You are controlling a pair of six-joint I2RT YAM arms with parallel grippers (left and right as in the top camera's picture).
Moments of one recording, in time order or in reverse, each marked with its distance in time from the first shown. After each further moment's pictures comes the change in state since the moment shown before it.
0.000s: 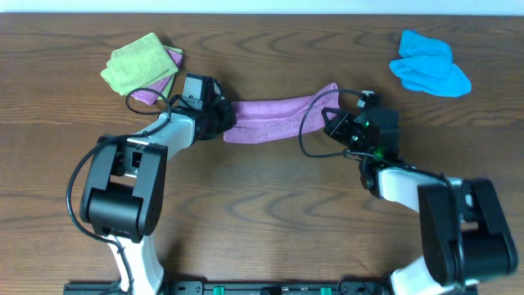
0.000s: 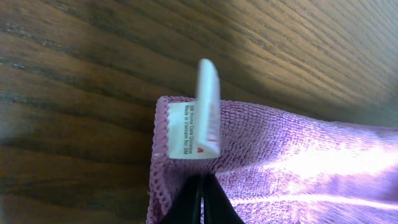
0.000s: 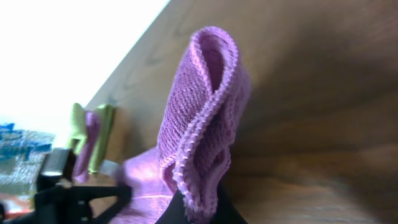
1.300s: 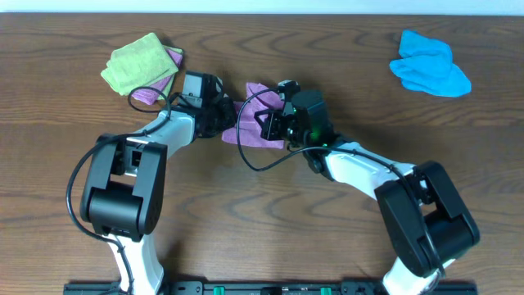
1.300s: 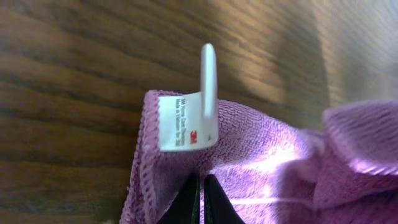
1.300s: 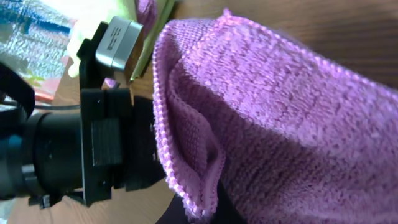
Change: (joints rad) left arm 0.008 0.005 0.026 -0.011 0.061 0.003; right arm 0.360 0.131 0.331 -0.307 0.021 -0.190
